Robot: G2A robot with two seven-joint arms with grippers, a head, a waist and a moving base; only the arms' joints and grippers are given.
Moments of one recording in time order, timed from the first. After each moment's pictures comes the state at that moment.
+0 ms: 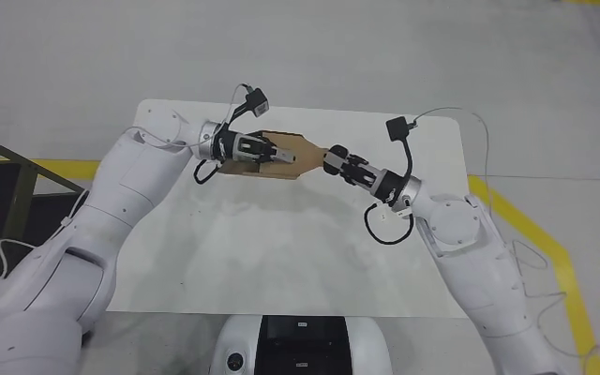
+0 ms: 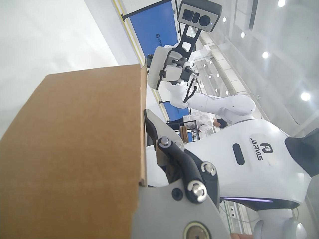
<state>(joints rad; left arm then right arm) 0.53 -1.02 -0.74 -1.04 -0.72 -0.42 -1.40 -1.13 -1.21 1.15 -1.68 -0.06 -0.22 0.65</state>
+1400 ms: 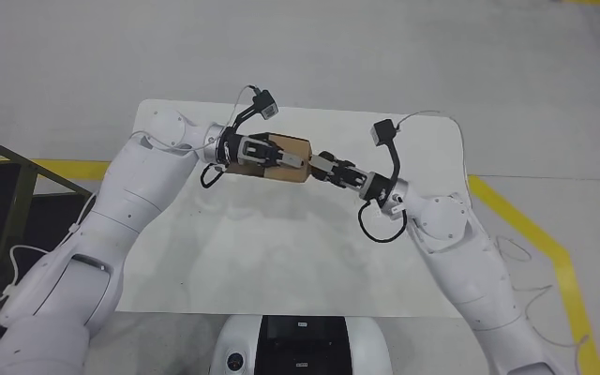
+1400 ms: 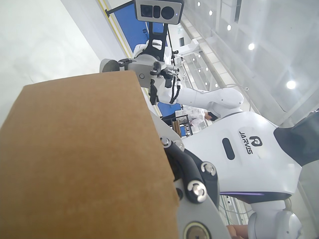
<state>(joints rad) 0.58 -1.04 -0.82 -1.11 -0.72 -0.39 -1.43 -1.09 -1.23 1.09 -1.60 0.14 -0.22 0.68</state>
